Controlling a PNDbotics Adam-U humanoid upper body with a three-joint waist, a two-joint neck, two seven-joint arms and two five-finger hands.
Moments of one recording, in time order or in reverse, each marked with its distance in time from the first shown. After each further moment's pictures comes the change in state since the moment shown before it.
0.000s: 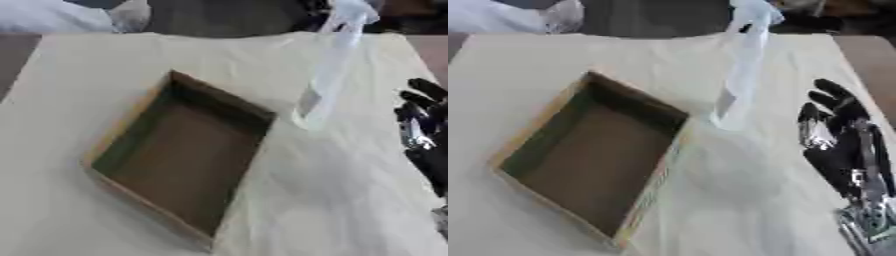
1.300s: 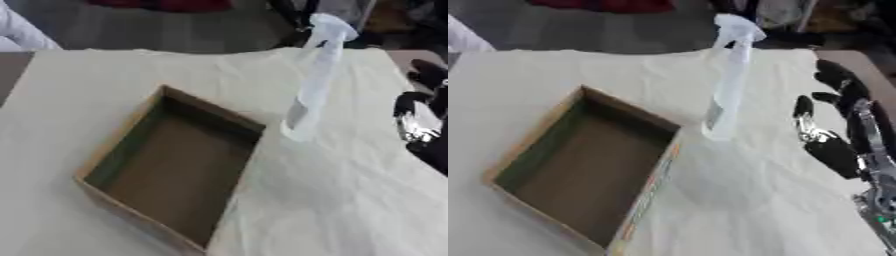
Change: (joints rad) left arm 0.009 0.003 -0.002 0.000 0.008 0.000 -0.007; right arm -0.038 -0.243 -0.030 0.000 0.119 0.093 0.054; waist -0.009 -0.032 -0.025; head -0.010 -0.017
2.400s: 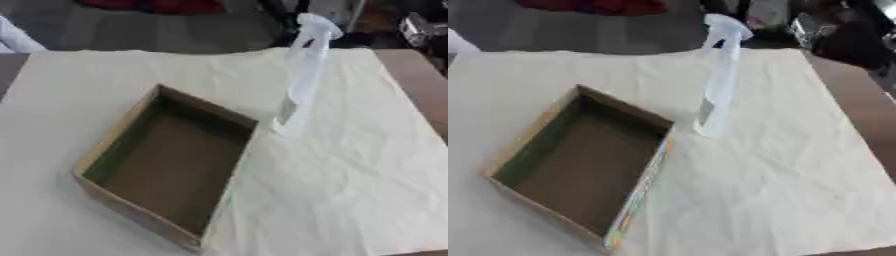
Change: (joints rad) left arm 0.017 0.026 -0.019 0.000 0.006 0.012 -0.017; right arm -0.336 -0.368 0.061 0.000 -0.187 0.362 0.268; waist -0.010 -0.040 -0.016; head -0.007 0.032
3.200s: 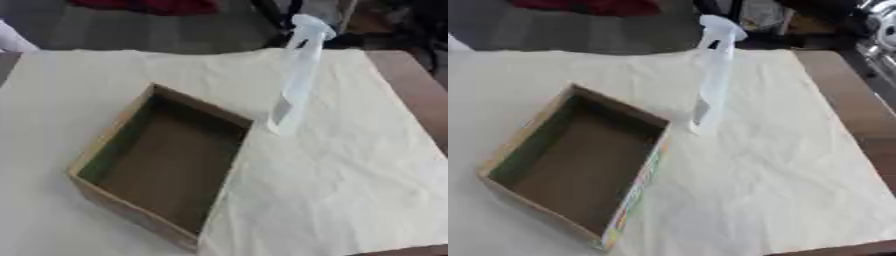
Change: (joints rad) left arm -0.001 0.000 -0.012 0.000 0.005 0.007 -0.015; right arm -0.200 0.073 0.082 0.000 0.042 0.177 0.080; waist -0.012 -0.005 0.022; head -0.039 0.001
